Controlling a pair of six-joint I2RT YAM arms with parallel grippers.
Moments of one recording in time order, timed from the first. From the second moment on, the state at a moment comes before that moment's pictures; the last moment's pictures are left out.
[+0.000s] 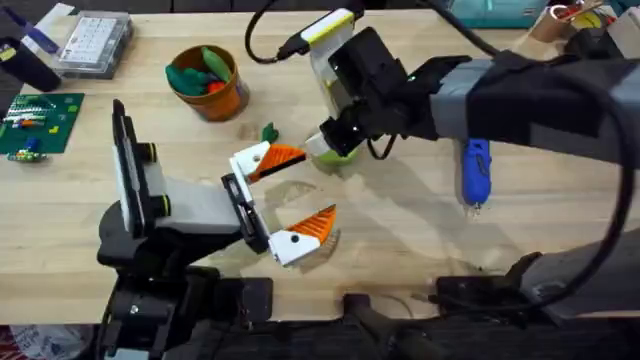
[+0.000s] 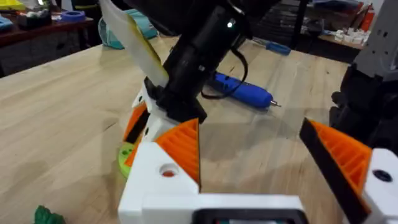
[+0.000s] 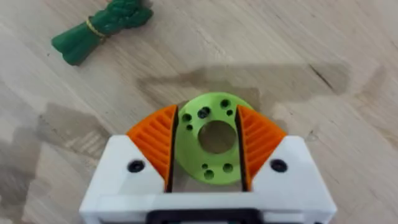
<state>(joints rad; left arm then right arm) -0.09 0.00 0.01 -0.10 1.01 -0.03 0.70 1.71 1.06 -0.36 -0.08 0.01</state>
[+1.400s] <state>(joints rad) -0.09 0.00 0.01 -0.10 1.01 -0.03 0.74 1.75 1.06 -0.32 -0.04 -0.01</state>
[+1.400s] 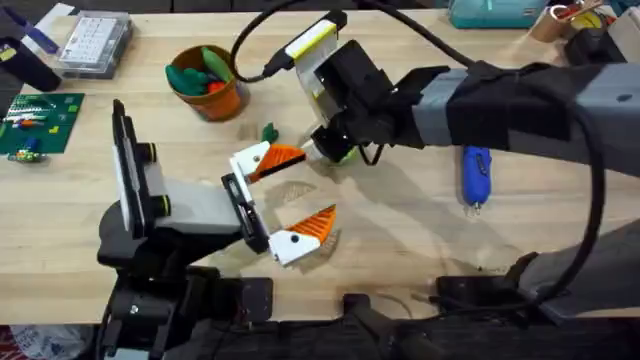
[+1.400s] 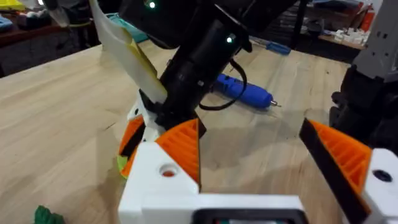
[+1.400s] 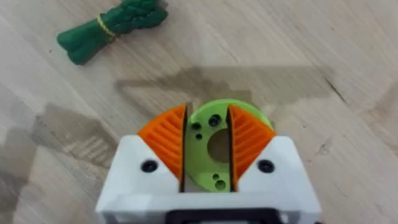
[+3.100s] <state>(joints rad) -0.09 0.00 0.01 -0.10 1.01 -0.03 0.74 1.51 1.20 -0.57 -0.03 -0.02</state>
